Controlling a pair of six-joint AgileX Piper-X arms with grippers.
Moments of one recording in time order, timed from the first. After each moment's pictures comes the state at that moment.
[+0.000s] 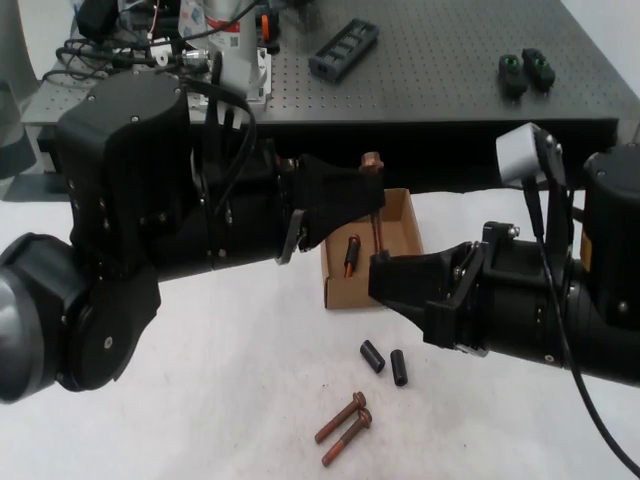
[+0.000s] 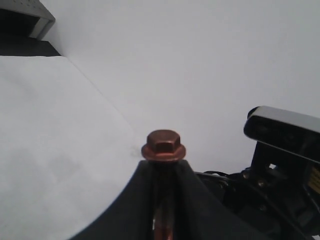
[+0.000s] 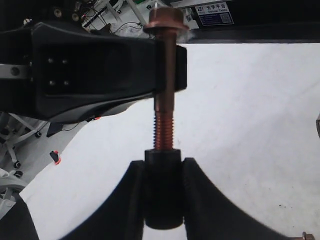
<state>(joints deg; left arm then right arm) -31.0 78.3 -42.9 -26.6 45.8 -41.7 25.5 57.5 -32.2 -2.3 -20.3 19.5</state>
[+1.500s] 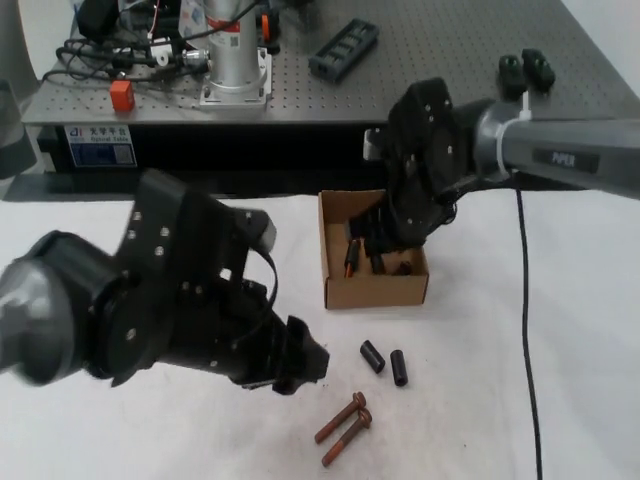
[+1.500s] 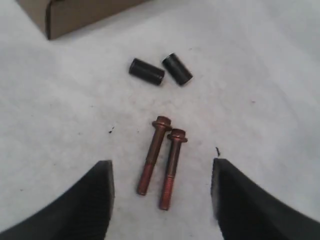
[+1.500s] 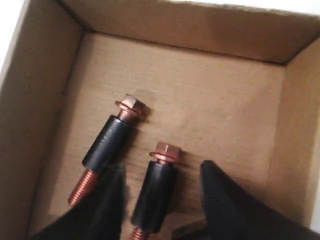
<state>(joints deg) -32.2 86.5 -48.2 19.8 21.2 -4.0 10.8 117.8 -88.2 30.8 -3.2 2.8</state>
